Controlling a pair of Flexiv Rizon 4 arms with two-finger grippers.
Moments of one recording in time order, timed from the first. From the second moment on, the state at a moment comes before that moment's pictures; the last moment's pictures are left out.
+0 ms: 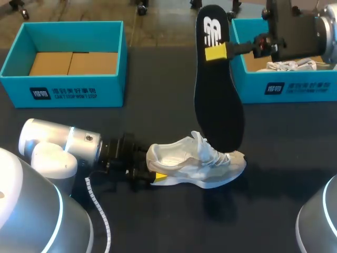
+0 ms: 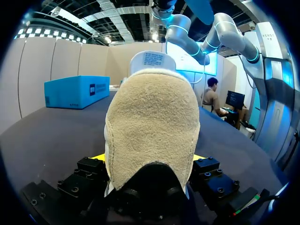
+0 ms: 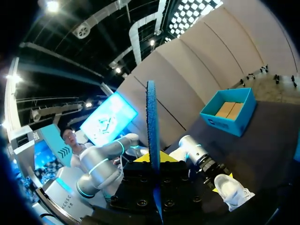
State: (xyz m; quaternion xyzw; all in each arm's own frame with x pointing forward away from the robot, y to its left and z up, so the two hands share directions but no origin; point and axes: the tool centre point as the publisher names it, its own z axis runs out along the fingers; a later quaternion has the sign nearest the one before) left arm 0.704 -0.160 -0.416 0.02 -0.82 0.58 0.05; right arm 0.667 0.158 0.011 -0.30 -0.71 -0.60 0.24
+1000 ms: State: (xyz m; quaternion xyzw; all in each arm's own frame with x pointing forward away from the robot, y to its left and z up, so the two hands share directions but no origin) left arm 0.704 -0.160 -0.416 0.02 -0.82 0.58 0.05; right arm 0.615 0.153 -0.006 -0.33 -0.68 -0.60 0.26
